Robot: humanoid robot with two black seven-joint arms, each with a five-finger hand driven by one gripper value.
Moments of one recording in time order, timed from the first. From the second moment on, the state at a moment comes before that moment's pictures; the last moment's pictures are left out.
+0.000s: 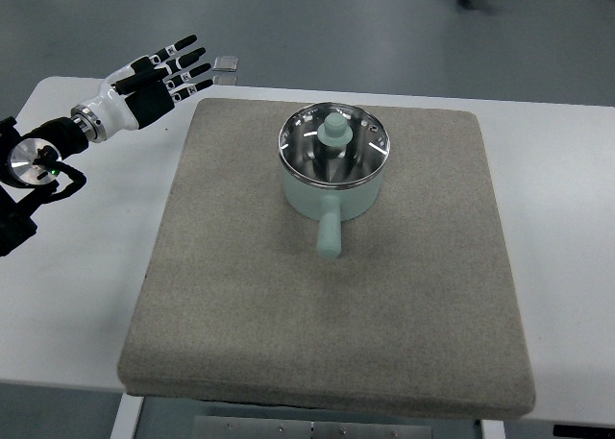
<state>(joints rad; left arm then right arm) -0.91 0.41 -0.55 -0.58 -0.17 -0.53 0.00 0.03 0.00 -0.05 0.15 0.02 0.00 0.10</state>
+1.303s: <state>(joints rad) -1.06 0.44 -0.48 -0.58 0.26 -0.58 -0.13 0.03 0.00 -0.06 0.15 0.02 0.00 0.10</state>
